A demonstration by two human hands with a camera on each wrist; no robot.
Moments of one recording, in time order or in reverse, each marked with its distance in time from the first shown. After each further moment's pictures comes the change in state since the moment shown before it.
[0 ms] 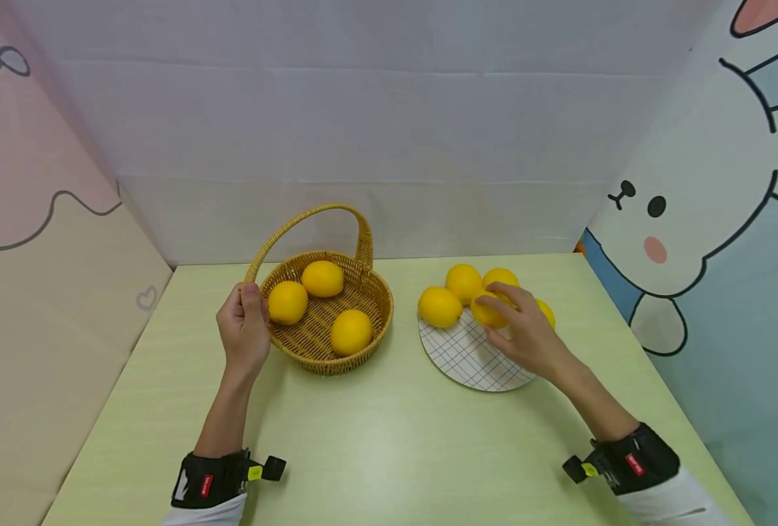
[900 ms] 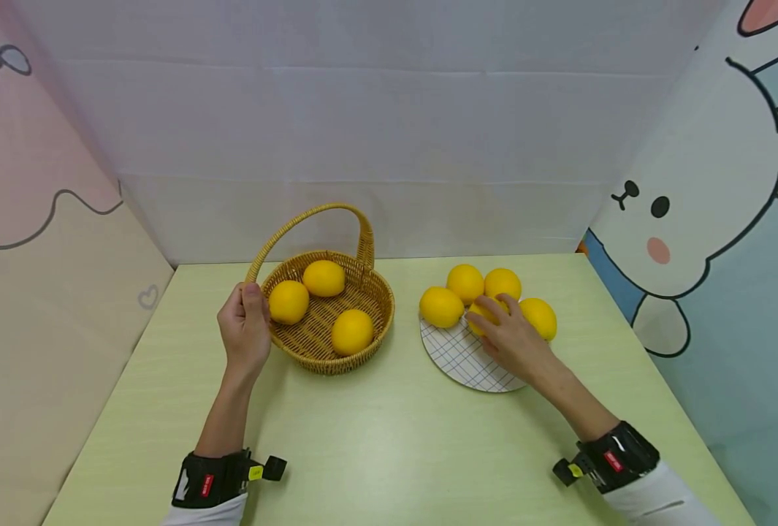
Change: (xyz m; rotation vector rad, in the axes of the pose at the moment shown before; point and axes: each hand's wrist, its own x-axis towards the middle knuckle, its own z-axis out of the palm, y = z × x) left_hand 0.000 -0.001 0.000 0.010 0.000 0.018; right_hand -0.013 0.034 0.046 -0.253 -0.073 -0.186
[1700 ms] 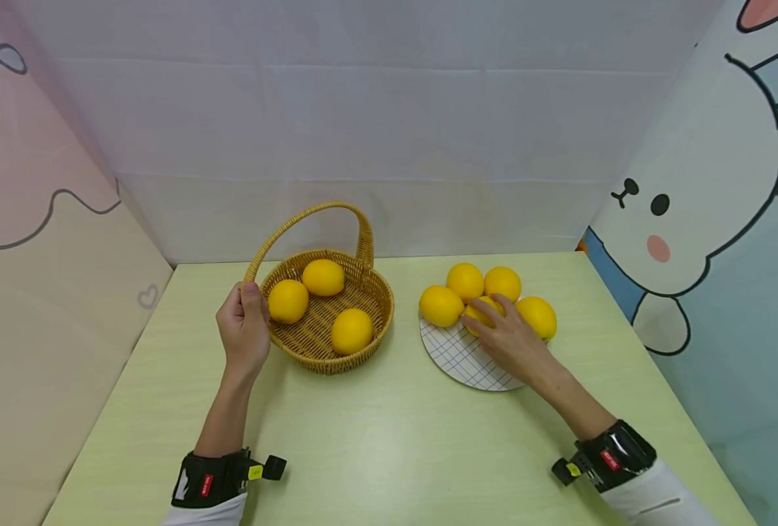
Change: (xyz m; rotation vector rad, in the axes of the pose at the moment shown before) left_hand 0.000 0.001 0.001 0.012 0.005 -0.001; right_hand 0.007 -0.020 -0.016 -0.116 -0.111 0.018
